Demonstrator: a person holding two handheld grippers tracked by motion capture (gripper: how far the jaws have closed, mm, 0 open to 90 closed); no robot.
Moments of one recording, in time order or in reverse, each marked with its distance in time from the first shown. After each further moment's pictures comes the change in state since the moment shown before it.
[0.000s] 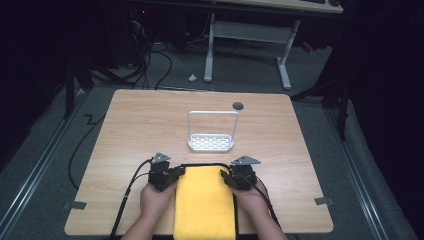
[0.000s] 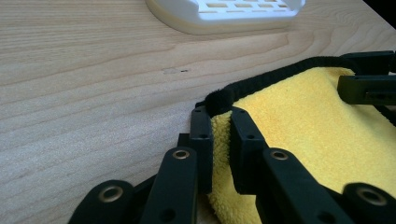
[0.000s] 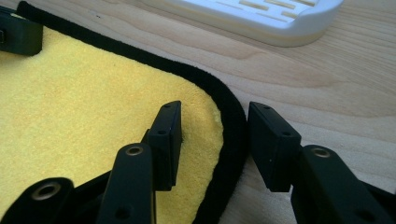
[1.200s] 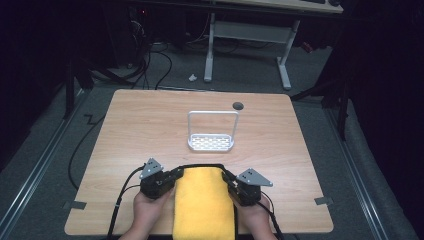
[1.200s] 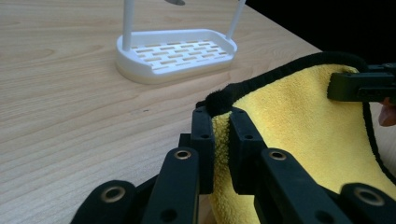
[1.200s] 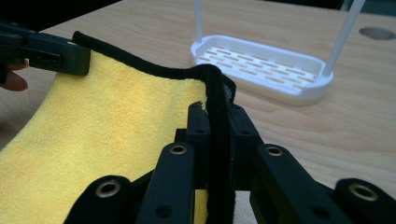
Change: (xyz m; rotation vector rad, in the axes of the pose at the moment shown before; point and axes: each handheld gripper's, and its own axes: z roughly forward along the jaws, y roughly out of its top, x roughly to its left) left arm -0.023 -0.010 -0.049 -0.204 -0.066 0.152; right arm 0.032 -0.017 -0.056 -0.291 0.041 -0.056
